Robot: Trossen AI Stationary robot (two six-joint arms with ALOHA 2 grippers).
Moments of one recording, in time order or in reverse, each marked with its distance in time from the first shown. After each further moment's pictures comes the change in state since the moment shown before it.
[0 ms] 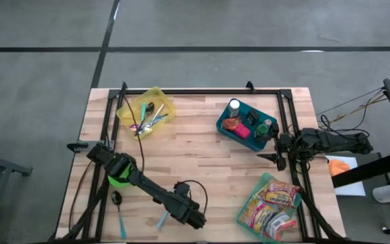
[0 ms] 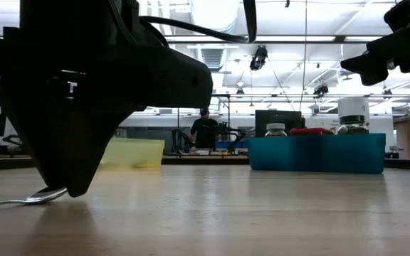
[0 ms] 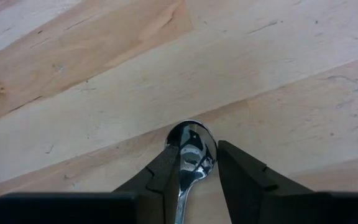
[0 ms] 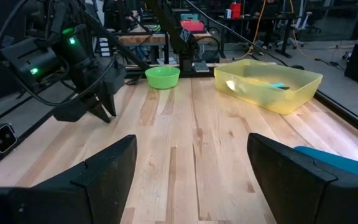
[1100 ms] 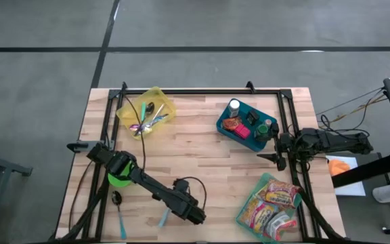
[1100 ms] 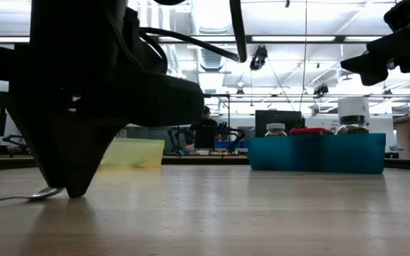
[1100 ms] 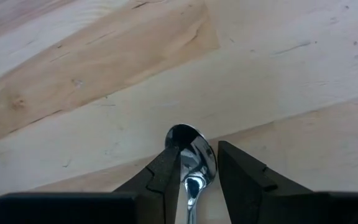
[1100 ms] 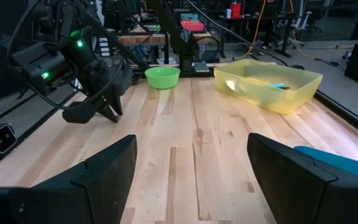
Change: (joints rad) left arm 0.028 -0.007 -0.051 -0.007 0.002 0.014; right arm 0.000 0.000 0.000 0.000 0.000 0.001
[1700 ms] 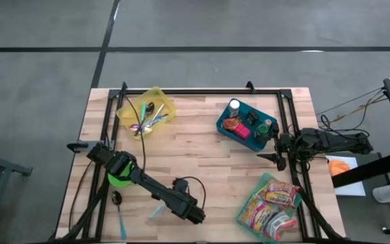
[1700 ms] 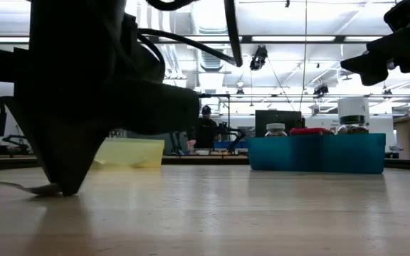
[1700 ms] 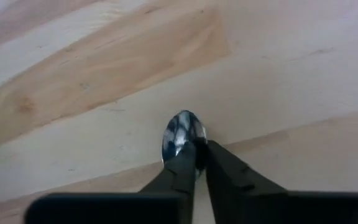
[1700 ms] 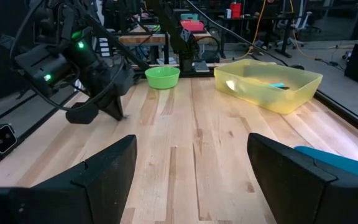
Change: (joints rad) left arm -0.005 0.002 -0.009 -0.009 -0.004 -0.014; right arm 0.000 0.000 0.000 0.000 0.000 0.001
